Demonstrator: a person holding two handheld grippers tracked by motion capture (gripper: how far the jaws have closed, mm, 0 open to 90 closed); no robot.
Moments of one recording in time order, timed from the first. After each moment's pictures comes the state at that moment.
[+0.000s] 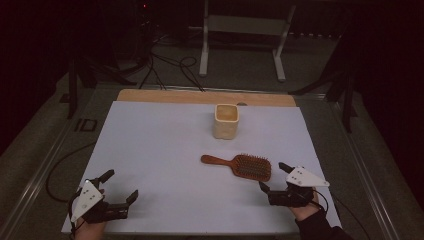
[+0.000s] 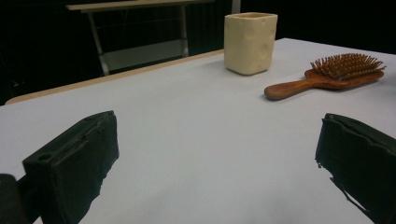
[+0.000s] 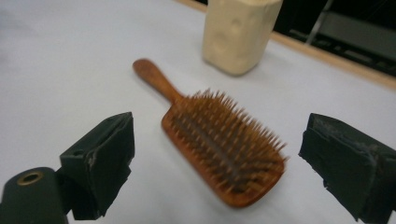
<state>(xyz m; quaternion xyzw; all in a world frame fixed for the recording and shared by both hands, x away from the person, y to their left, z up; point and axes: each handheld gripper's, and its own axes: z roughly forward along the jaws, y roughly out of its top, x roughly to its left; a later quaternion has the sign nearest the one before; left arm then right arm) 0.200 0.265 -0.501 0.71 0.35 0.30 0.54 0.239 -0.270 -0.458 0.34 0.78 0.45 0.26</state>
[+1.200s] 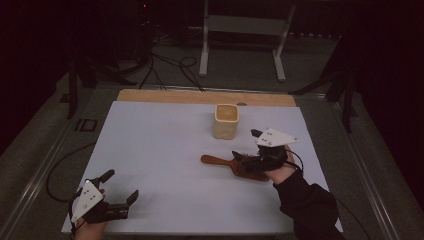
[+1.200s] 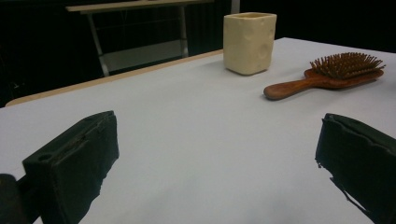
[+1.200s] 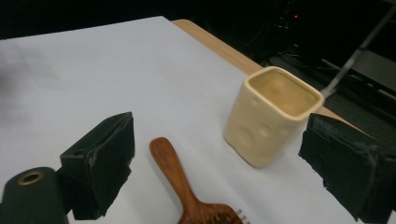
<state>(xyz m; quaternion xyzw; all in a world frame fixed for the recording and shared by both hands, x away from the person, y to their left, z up) 0.199 0.265 -0.501 0.71 0.35 0.31 0.53 0.310 -0.196 -0.396 0.26 0.81 0.46 0.24</state>
